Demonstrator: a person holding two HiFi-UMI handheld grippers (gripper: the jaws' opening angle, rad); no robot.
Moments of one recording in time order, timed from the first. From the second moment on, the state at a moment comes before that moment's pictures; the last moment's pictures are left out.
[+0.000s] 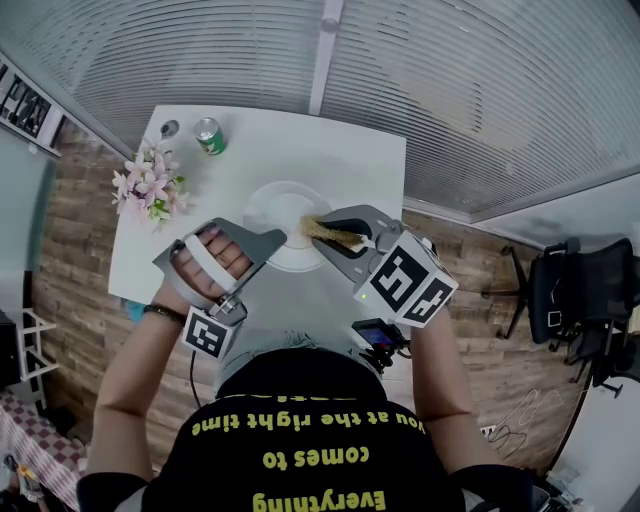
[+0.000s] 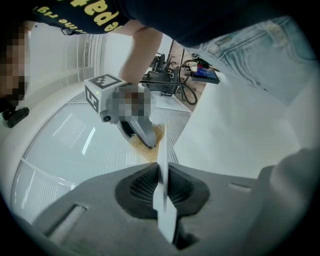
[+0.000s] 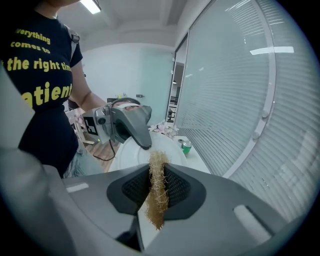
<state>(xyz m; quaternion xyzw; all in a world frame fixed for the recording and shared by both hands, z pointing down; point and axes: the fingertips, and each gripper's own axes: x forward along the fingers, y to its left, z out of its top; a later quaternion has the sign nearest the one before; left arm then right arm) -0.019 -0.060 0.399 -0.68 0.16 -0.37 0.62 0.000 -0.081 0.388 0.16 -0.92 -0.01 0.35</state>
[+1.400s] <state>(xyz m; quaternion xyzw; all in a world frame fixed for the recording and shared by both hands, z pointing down) -0.010 -0.056 0.399 -0.69 0.15 -0.36 0.61 0.003 -0.097 0.392 0.17 -0.91 -0.03 0.37</state>
